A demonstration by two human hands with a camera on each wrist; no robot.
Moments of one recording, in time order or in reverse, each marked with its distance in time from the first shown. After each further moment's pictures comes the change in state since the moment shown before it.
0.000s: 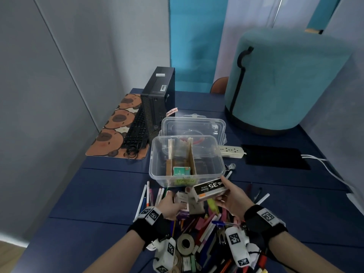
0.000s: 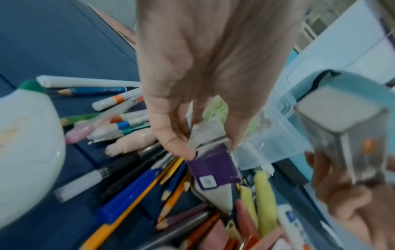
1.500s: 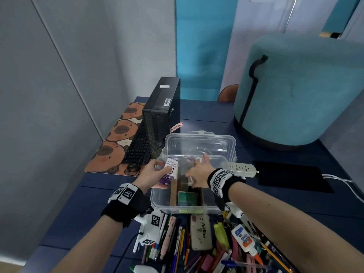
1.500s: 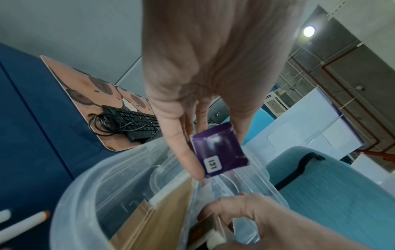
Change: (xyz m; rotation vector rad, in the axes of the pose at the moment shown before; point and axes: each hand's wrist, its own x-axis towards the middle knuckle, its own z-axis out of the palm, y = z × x) left_hand 0.025 0.089 -0.128 -0.484 0.200 0.179; right_hand 0.125 -0.093 0.112 -2.229 -0.305 -0.609
